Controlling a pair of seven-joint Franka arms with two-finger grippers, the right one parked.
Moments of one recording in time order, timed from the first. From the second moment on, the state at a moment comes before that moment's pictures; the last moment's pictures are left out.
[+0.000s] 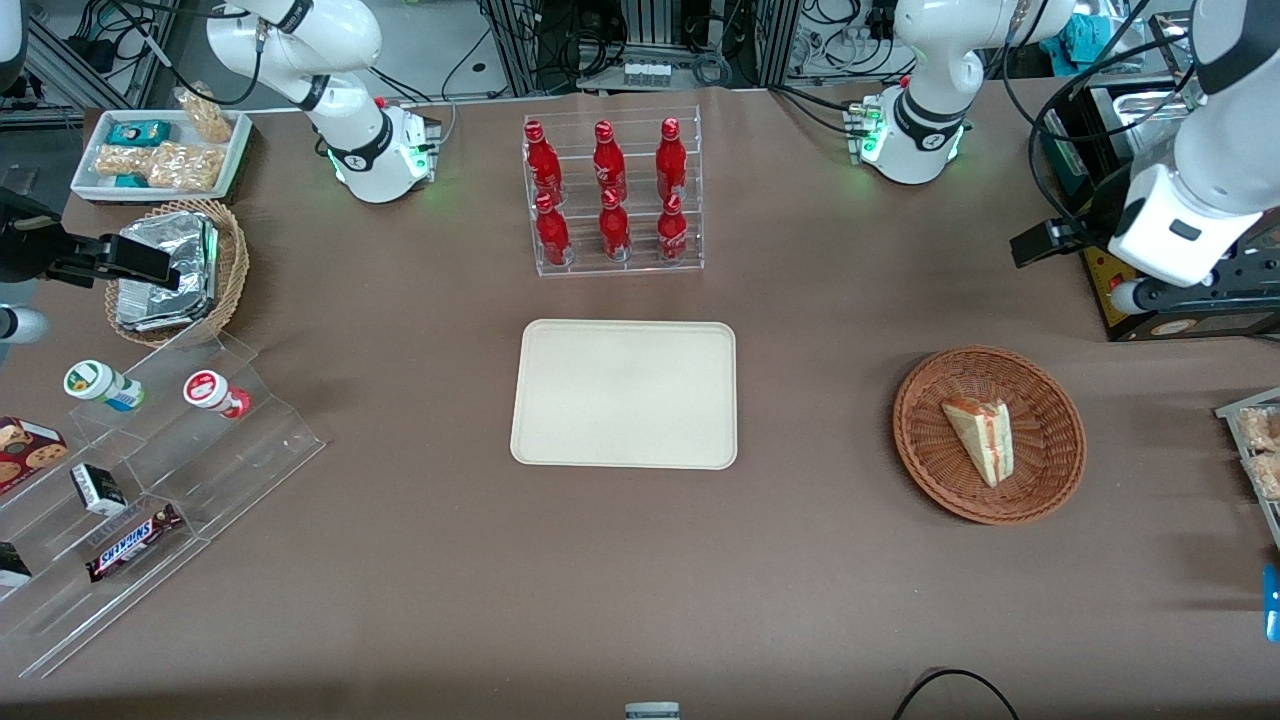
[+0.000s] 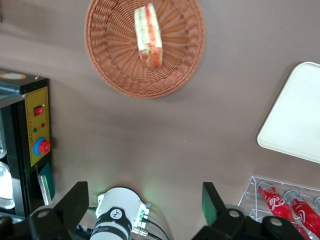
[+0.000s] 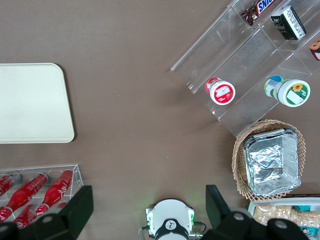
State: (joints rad) arm 0.05 0.03 -0.17 -1.56 0.00 1.31 -0.37
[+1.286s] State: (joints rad) arm 0.11 0.16 -0.12 -2.20 0.02 2.28 -0.38
